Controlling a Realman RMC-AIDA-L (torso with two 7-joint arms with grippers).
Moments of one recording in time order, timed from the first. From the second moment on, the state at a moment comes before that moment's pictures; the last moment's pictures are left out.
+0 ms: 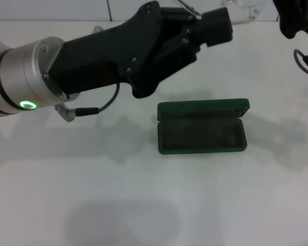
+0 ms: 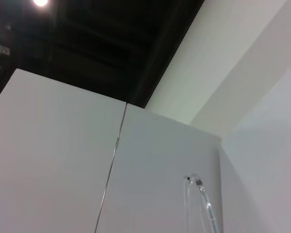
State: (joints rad) left arm -0.58 -2.09 1.35 0.69 0.98 1.86 -1.39; right arm 0.55 2.02 -1.58 -0.49 -0.42 -1.81 0.73
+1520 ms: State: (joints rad) left arm -0.56 -2.08 1.26 0.69 0.98 1.86 -1.37; right arm 0.56 2.02 -1.61 -0.49 -0.44 -1.78 0.73
